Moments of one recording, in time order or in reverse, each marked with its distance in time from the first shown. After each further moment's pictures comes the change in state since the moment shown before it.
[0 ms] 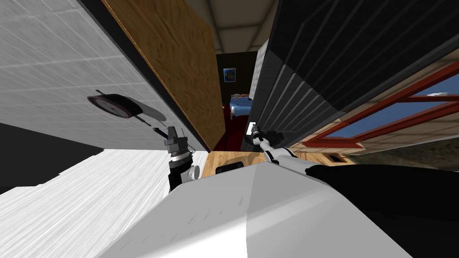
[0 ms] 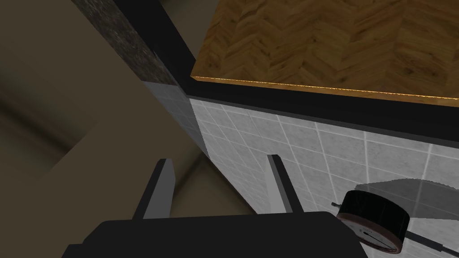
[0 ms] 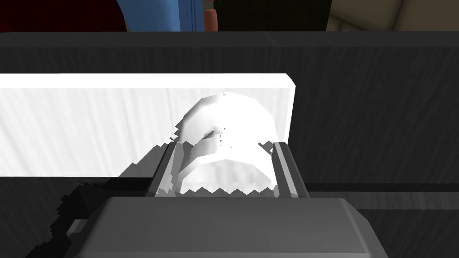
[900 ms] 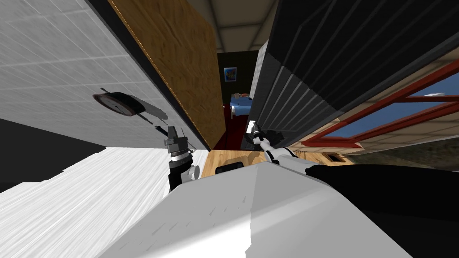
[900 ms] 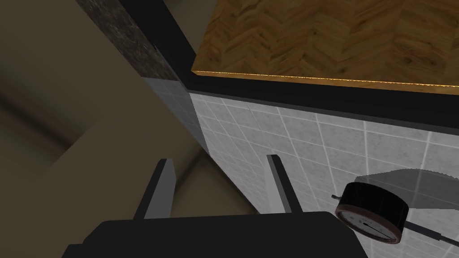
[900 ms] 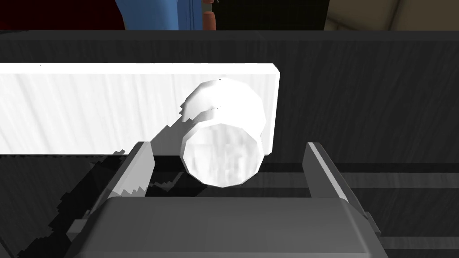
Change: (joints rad) arm -0.001 -0.009 0.003 -0.008 -0.002 -0.001 -0.007
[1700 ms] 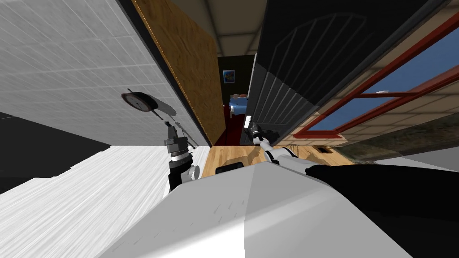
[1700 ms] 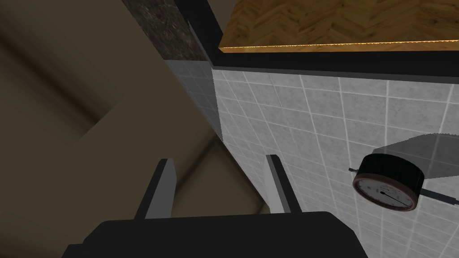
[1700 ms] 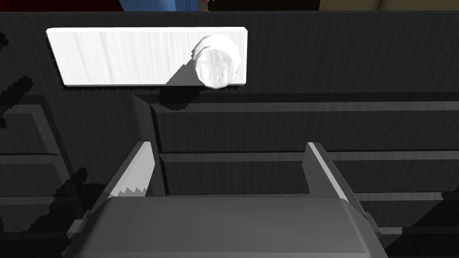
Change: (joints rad) arm -0.001 0.002 0.016 -0.009 0.006 0.004 -0.009
